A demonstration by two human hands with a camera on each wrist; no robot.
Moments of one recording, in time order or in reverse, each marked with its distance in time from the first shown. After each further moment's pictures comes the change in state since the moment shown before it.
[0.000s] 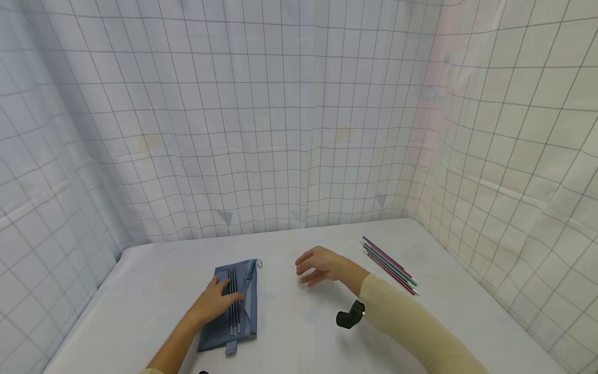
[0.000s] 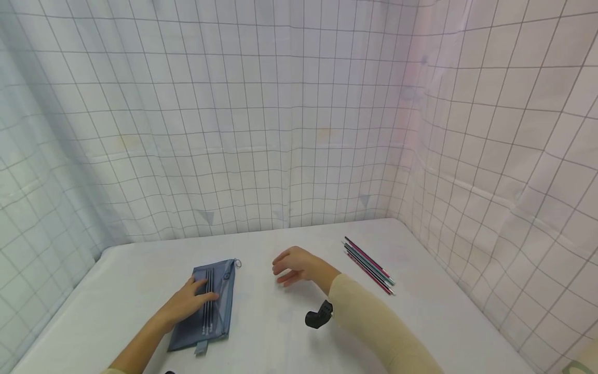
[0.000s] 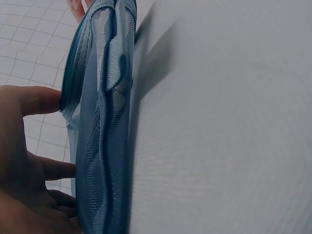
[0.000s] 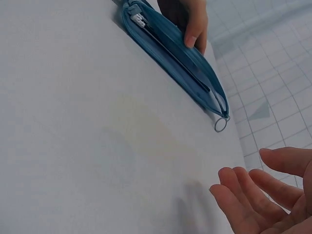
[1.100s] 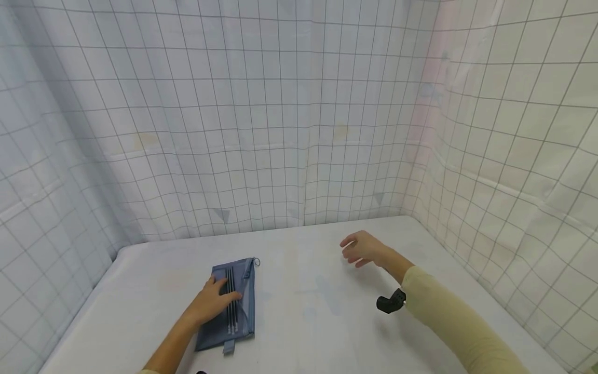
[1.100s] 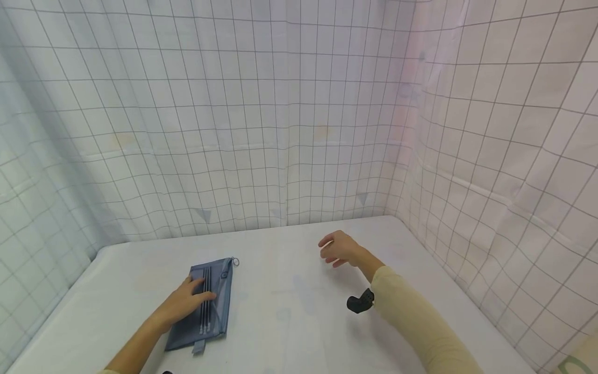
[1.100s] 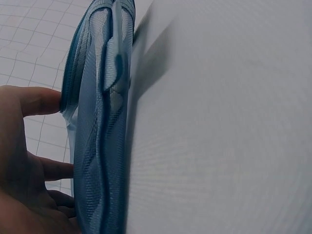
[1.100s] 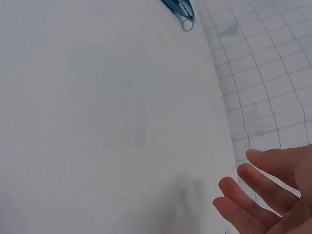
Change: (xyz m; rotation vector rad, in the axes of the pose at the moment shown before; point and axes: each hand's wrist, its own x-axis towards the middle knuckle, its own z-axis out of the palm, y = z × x) left_hand 0.000 -0.001 -0.001 0.000 -0.018 0.019; right_hand -0.031 0.024 -0.109 -0.307 0.226 -0.088
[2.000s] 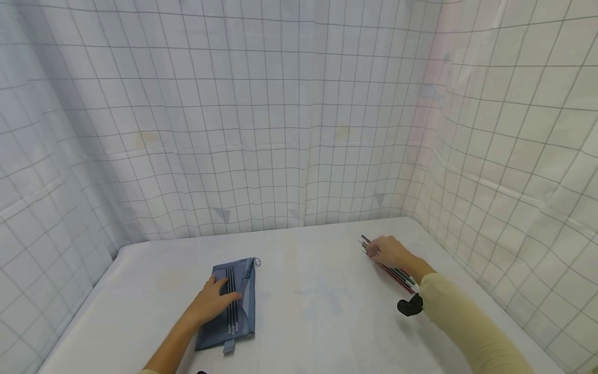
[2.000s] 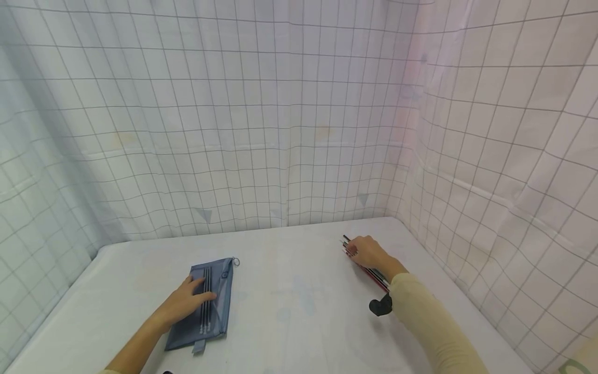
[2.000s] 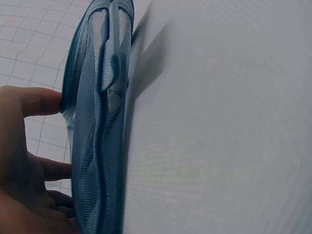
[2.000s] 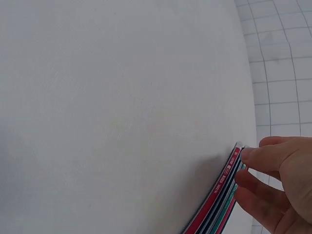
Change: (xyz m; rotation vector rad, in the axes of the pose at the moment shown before) left_hand -0.002 0.000 0.002 0.014 0.017 0.002; right_hand -0.008 0.054 -0.046 -0.699 0.115 -0.231
